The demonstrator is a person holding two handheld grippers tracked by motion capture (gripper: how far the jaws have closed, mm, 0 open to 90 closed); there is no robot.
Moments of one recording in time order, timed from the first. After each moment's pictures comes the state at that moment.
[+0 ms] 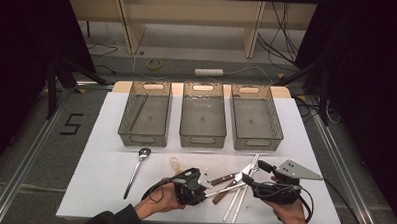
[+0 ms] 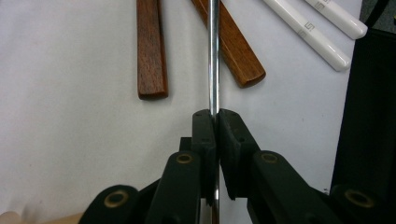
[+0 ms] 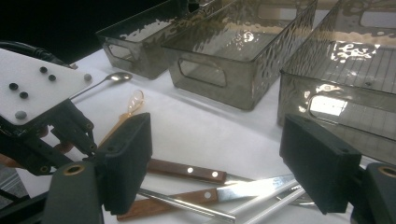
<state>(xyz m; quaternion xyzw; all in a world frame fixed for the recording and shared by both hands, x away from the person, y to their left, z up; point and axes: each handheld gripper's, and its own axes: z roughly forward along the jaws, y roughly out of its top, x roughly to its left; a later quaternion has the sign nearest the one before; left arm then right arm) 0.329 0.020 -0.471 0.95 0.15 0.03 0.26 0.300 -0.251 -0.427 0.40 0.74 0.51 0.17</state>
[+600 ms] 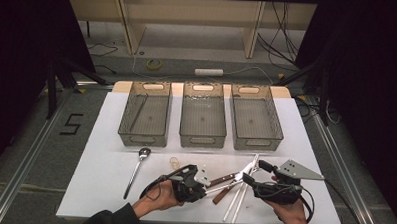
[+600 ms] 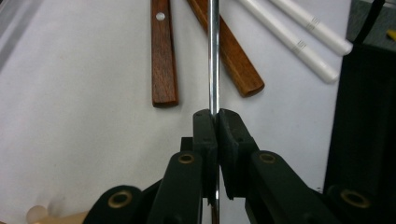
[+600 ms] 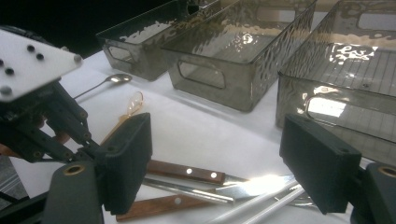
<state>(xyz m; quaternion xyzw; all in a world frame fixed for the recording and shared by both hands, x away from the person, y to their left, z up) 0.332 0.029 -0.458 0.94 0.16 0.03 0.29 0.300 -0.253 -0.426 0.40 0.74 0.51 0.17</state>
